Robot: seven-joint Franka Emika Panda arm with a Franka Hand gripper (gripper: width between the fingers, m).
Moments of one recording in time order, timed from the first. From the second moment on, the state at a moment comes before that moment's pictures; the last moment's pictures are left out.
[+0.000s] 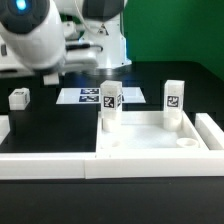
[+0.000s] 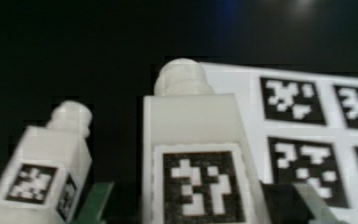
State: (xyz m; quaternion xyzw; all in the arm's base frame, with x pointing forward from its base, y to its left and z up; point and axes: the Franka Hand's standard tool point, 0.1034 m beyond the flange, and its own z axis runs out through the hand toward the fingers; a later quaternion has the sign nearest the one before) arm 0.380 -0.132 0.090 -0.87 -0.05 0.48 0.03
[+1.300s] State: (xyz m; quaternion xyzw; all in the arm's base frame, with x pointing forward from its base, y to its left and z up) arm 0.550 -0.054 0.133 -0.99 0.04 0.11 -0.01
